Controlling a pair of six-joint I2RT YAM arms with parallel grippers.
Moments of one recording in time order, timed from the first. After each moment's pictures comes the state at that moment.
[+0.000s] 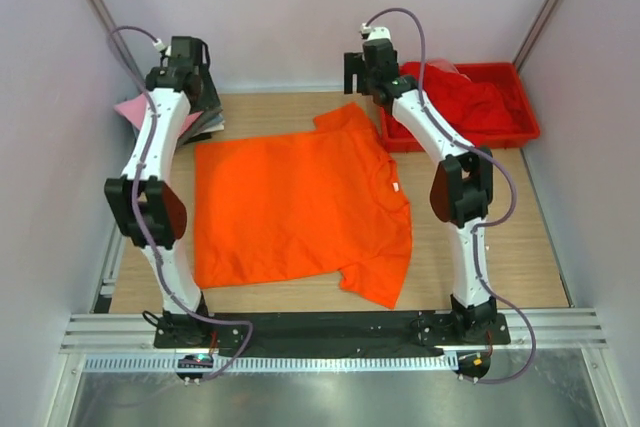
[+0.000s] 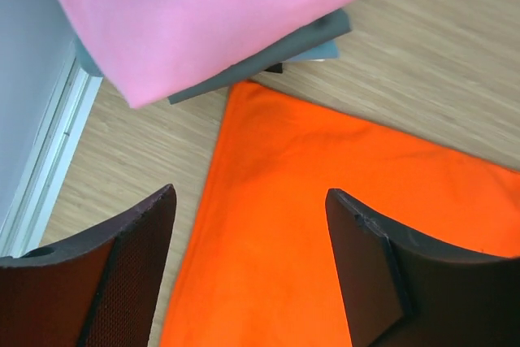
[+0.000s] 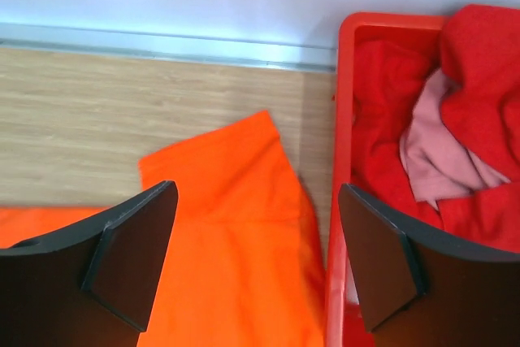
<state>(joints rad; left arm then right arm) -0.06 1.97 2.05 -0.96 -0.38 -0.35 0.39 2.24 2.15 -0.40 0.24 0.15</state>
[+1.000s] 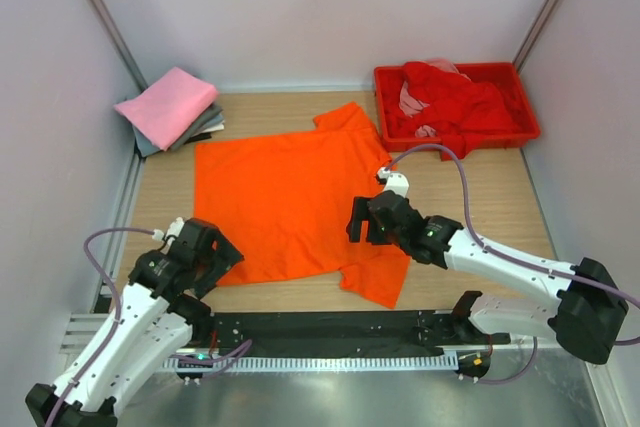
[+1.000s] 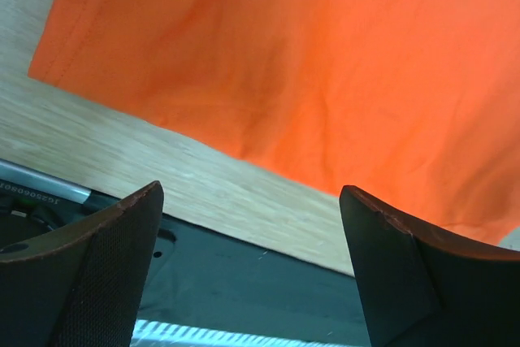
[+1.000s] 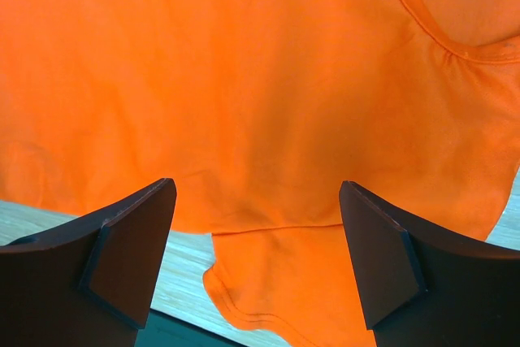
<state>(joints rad) -0.46 0.61 0.57 -1.09 -0.16 -1.16 0.87 1.12 0.69 -0.35 0.29 0.74</state>
